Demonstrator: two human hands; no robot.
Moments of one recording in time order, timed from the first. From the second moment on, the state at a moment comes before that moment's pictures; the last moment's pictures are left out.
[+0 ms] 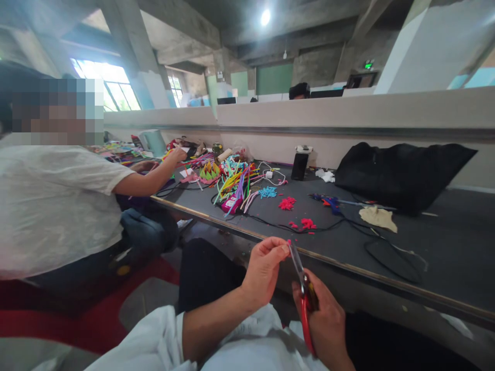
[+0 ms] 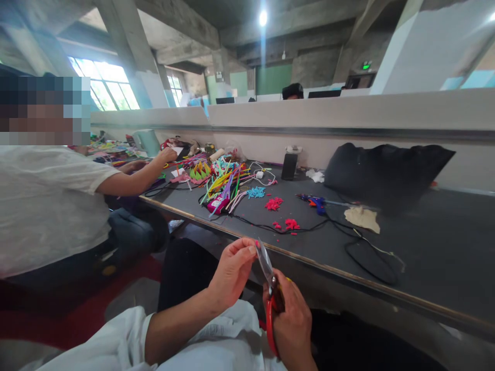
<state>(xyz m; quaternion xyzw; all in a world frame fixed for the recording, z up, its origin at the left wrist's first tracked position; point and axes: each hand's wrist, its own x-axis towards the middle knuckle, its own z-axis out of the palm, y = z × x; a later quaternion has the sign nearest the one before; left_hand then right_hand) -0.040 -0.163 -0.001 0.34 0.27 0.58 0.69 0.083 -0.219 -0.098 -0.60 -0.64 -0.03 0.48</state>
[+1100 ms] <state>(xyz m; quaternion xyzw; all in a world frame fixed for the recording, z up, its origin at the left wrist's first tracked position) -0.043 -0.184 -0.004 0.36 0.29 0.60 0.66 0.085 -0.244 -0.105 -0.57 -0.66 -0.06 0.48</state>
